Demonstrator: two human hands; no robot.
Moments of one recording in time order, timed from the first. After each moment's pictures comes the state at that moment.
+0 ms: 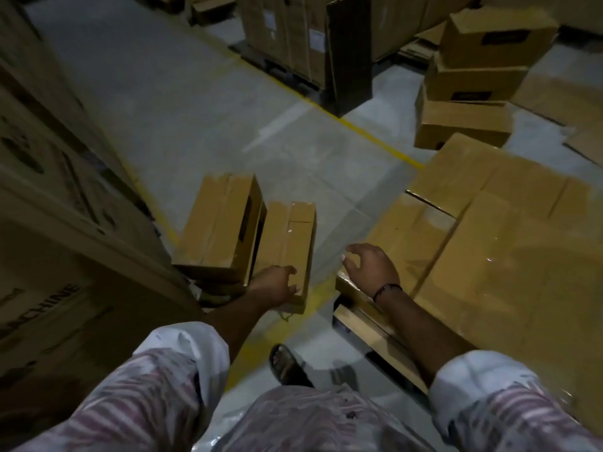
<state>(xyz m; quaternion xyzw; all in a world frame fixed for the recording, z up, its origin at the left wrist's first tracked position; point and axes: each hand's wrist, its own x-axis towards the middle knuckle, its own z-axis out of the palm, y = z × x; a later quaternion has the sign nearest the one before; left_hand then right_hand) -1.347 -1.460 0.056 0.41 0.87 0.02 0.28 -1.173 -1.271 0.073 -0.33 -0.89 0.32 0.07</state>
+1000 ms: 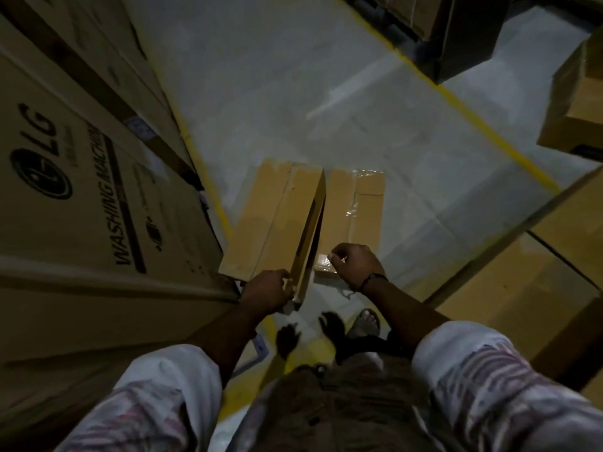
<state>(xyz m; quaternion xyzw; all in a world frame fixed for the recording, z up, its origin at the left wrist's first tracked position) -1.634 -1.482 0.009 0.23 0.91 0.07 0.35 -1.555 -1.257 -0.007 -0.24 -0.87 0.41 -0.11</state>
